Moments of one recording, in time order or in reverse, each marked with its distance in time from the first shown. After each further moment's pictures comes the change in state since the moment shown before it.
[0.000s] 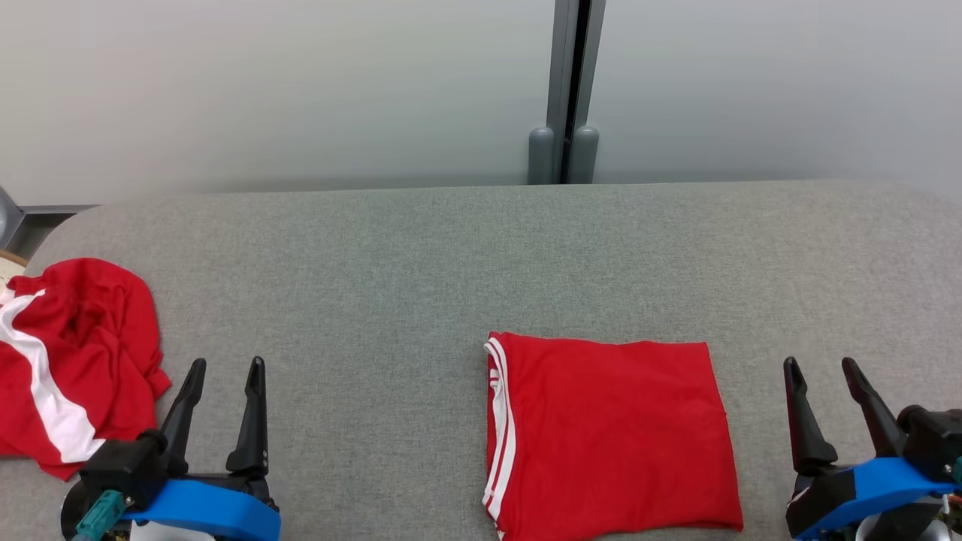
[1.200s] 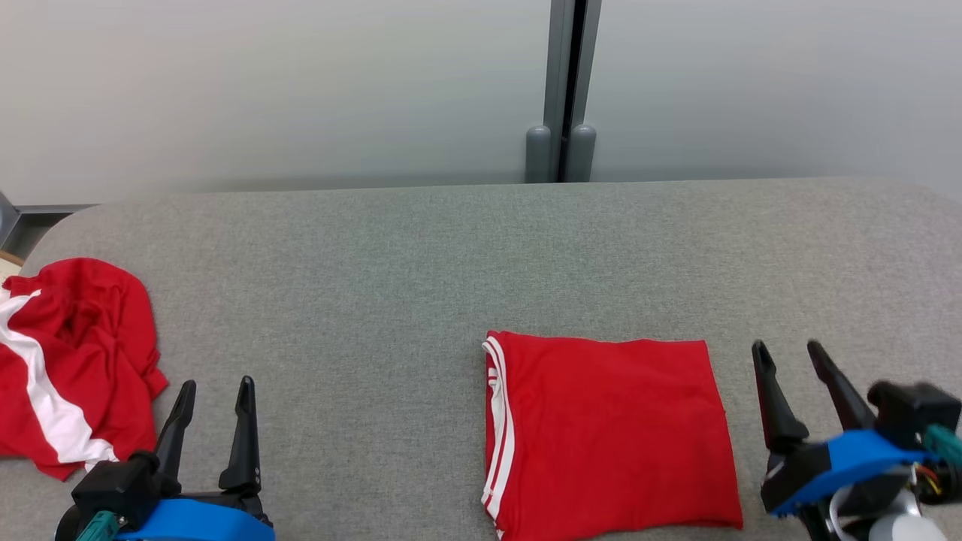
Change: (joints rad) left arm 0.052 -0.016 0.028 0.002 -0.001 0.017 -0.012; right arm -0.053 0.001 0.045 0.067 0.043 0.000 -0.006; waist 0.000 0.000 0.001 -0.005
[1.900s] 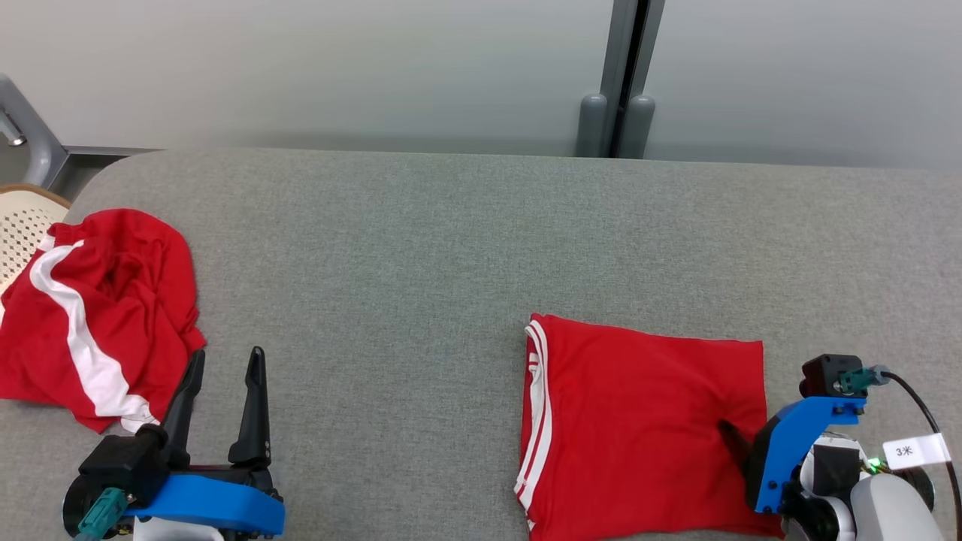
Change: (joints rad) left arm -0.052 -0.008 -0.015 -0.020 0.017 -0.010 -0.001; right arm -0.198 -0.001 -0.046 0.355 -0.021 0.000 0.546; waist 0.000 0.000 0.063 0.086
